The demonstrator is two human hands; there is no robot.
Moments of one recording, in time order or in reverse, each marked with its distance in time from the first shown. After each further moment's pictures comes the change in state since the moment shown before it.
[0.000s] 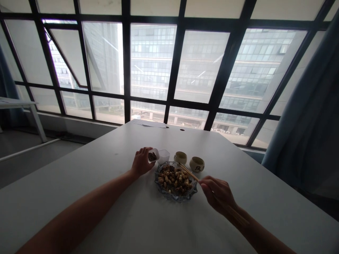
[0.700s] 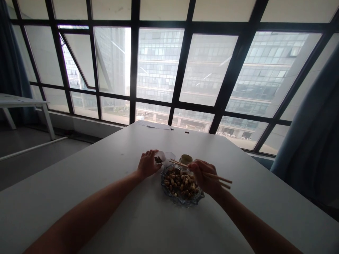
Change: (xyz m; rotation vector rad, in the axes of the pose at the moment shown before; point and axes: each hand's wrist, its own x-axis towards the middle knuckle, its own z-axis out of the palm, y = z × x) left_hand 0.000 0.000 0.000 -0.017 -0.066 -0.043; right_hand 0.060 0.006 0.046 0.377 0.029 0.418
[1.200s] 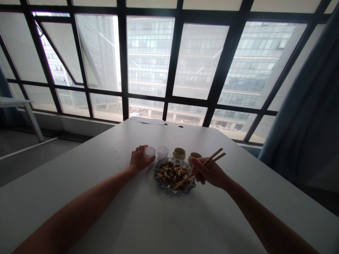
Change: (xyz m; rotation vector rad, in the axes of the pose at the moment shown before) left_hand 0.000 0.000 -0.001 0.034 -0.029 -0.130; right_hand -0.011 -0.011 -0.043 0.314 -0.264 0.576
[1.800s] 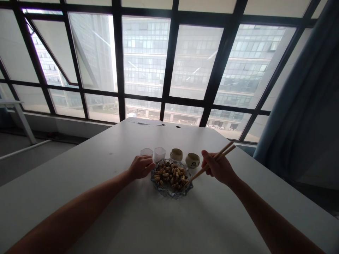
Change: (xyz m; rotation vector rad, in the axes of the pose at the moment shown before) left_hand -0.012 0.012 -0.020 -0.235 -0.128 0.591; right_hand -0.002 -0.004 -0.027 -0.154 0.265 -0.082
